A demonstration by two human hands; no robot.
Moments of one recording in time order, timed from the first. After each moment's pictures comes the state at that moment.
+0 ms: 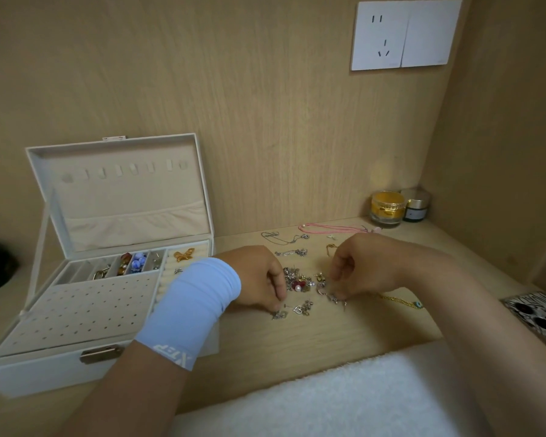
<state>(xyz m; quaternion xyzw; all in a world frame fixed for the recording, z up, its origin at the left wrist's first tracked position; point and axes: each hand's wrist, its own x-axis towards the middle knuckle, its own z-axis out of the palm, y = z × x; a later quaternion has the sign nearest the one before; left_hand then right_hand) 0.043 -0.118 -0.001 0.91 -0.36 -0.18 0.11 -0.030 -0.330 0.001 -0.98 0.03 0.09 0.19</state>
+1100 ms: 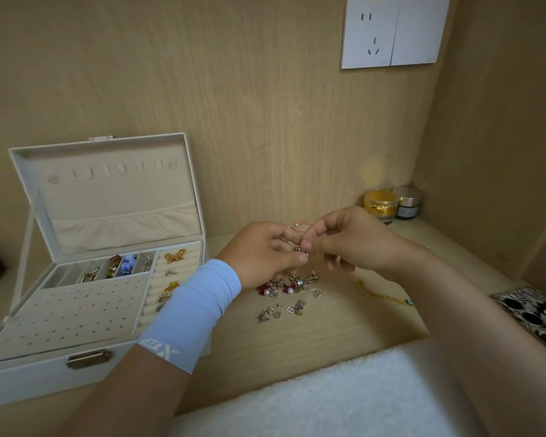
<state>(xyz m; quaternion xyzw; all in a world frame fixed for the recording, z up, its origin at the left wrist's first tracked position) 0.036 -0.139 -0.003 0.81 -0.30 -0.15 0.48 -0.027 -0.319 0.008 -0.85 0.01 -0.04 0.52</state>
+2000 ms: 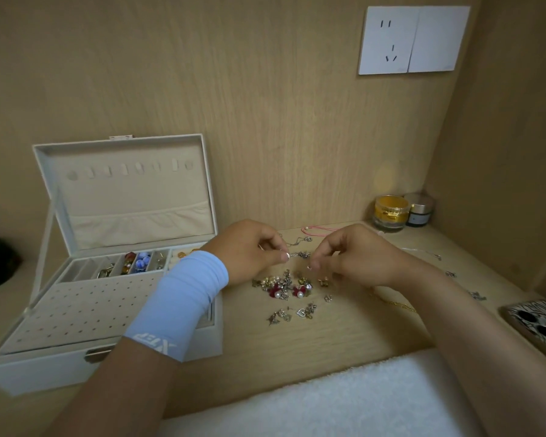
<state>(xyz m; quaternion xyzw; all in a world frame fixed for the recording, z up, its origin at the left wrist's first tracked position) 0.056 -0.108 0.009 0.89 -0.33 -0.06 0.32 -0.016 -0.318 -0.007 -0.91 0.00 -0.02 0.42</state>
